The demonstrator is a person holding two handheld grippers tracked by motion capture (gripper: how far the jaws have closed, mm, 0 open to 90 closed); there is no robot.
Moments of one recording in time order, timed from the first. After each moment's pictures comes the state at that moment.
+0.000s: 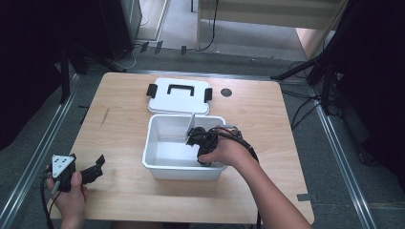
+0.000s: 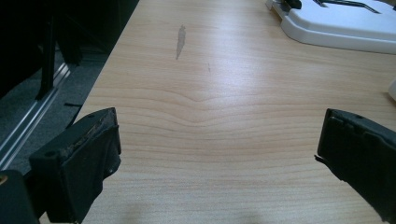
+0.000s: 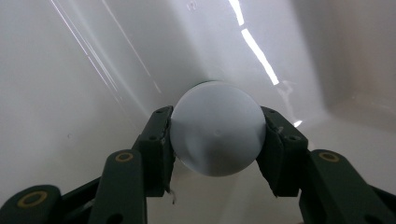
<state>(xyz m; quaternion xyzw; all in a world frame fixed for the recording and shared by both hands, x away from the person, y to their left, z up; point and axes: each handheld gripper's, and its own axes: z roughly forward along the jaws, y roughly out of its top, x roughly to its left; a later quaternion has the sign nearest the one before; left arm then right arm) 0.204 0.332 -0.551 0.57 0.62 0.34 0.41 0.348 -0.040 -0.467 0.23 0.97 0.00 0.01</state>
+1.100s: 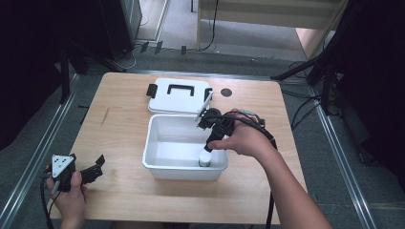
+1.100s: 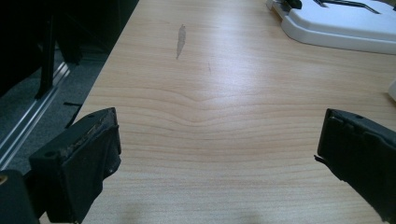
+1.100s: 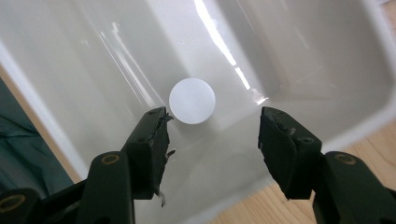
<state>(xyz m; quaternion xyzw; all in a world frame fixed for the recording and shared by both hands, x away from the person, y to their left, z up) 0.204 0.332 -0.552 0.57 0.63 0.34 0.41 0.342 -0.072 -0.378 0.25 0.96 0.09 0.03</state>
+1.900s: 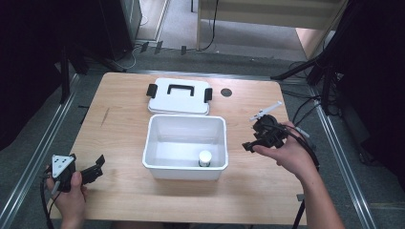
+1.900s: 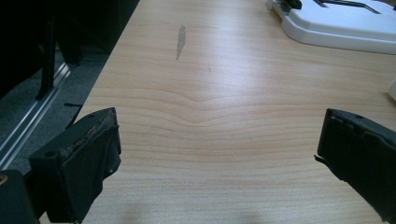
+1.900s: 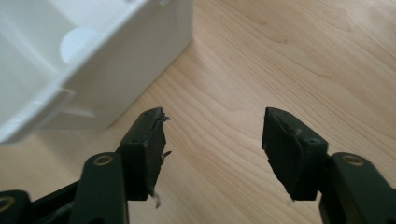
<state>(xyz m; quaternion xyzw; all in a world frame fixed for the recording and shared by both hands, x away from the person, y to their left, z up) 0.204 0.332 -0.551 0.57 0.62 0.34 0.41 0.334 -0.211 -0.405 0.38 0.89 0.21 0.09</state>
